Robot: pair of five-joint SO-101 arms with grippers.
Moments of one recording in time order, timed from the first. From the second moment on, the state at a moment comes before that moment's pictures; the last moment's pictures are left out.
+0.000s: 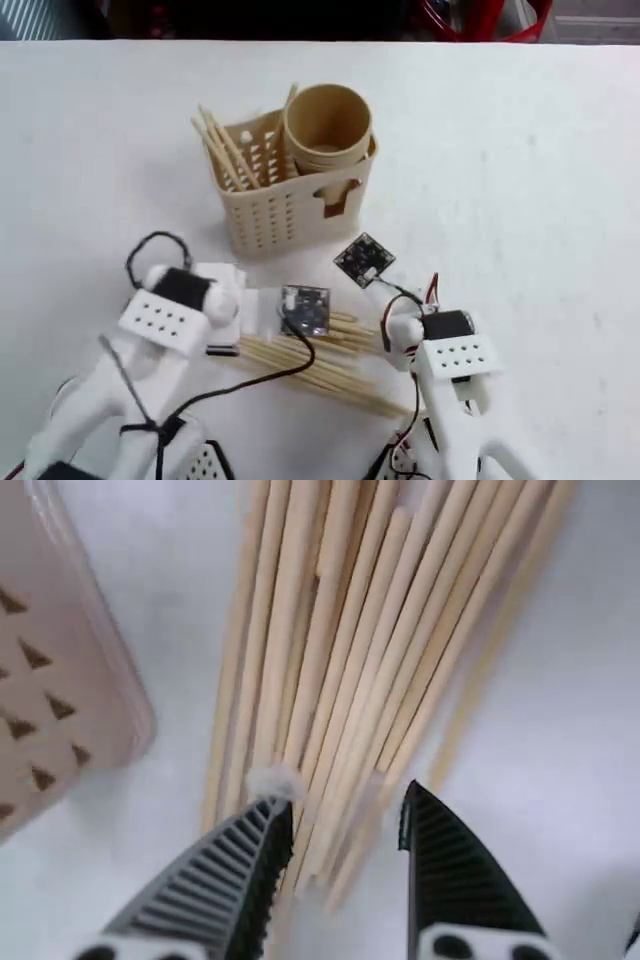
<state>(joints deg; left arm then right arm) 15.0 -36.0 57.2 68.7 -71.3 -12.2 -45.9 73.3 54.3 37.6</state>
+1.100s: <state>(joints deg) 16.4 -13.4 51.3 59.6 -68.9 -7.6 -45.0 73.7 47.5 35.1</state>
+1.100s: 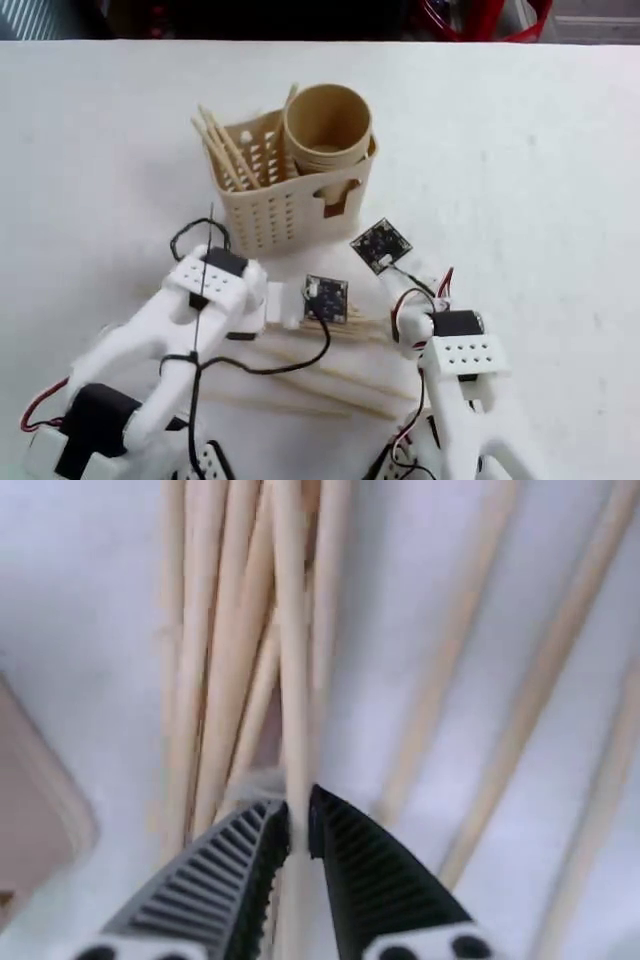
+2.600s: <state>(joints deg) 11.2 -45.0 2.0 67.5 -18.4 -5.3 -44.6 73.7 46.0 32.3</state>
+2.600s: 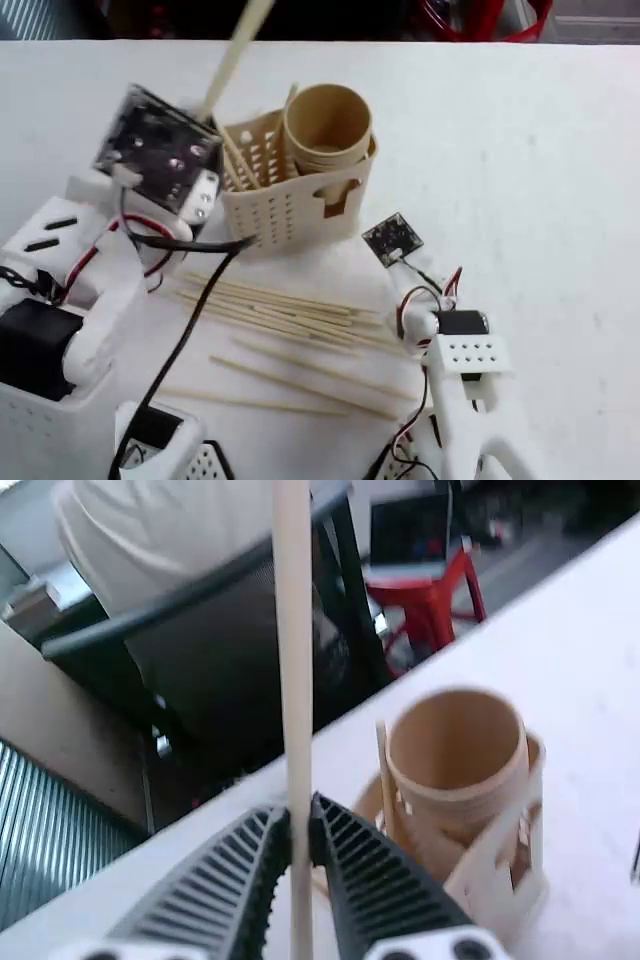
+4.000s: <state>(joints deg) 11.6 -48.3 57.1 11.2 -0.4 -5.3 -44.6 73.7 46.0 32.3</state>
